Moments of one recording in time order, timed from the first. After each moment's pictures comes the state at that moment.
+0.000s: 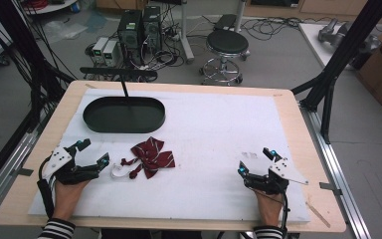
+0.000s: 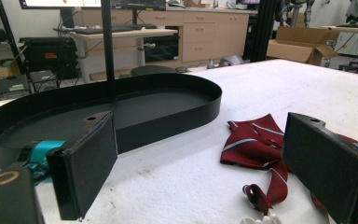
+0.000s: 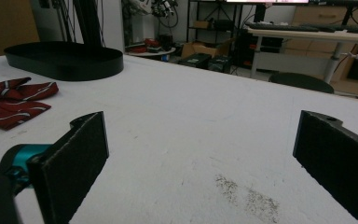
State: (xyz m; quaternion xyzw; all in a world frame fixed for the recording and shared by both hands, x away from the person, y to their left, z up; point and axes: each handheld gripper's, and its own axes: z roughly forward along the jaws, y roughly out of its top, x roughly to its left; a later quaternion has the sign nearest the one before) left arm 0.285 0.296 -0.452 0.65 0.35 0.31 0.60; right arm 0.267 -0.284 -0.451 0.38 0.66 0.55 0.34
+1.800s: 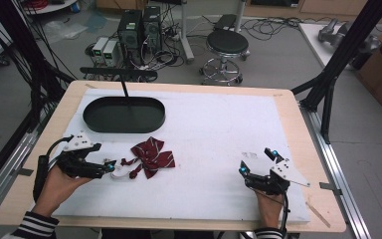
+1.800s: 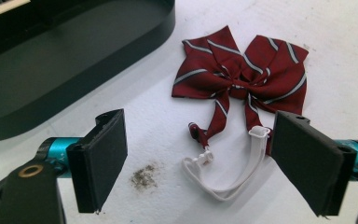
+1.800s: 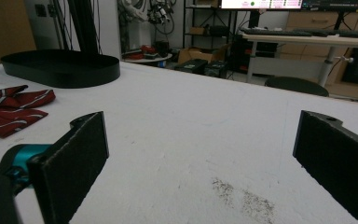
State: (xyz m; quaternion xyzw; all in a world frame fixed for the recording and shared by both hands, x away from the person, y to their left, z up) left arm 0.291 0.256 -0.379 0.83 0.36 0.18 0.38; right arm 0.265 -0.286 -0.452 0.39 0.64 0.56 0.34
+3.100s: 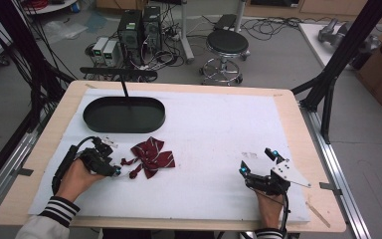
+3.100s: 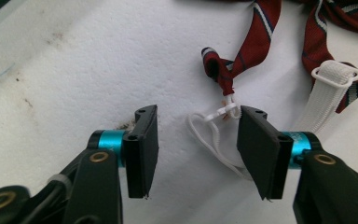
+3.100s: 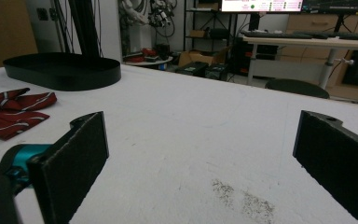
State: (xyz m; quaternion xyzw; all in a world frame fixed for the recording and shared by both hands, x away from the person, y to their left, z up) left arm 0.326 0.228 -0.415 0.89 0.40 0.10 0.20; right arm 0.264 -0.287 -0.452 0.39 0.64 0.57 0.34
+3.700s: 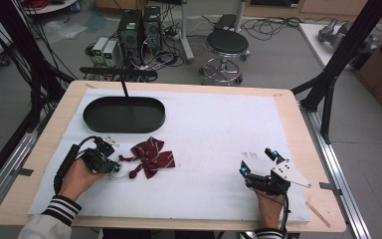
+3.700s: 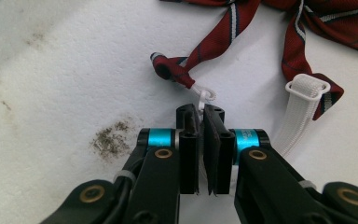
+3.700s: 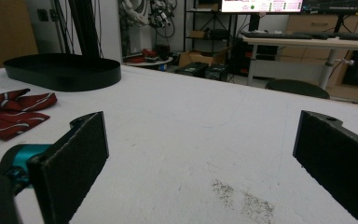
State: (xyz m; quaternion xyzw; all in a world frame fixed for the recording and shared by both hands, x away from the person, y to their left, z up) left arm 0.327 0.224 -0.414 0.89 0.40 0.09 0.20; right arm 0.264 -0.288 -0.452 0.38 0.64 0.57 0.35
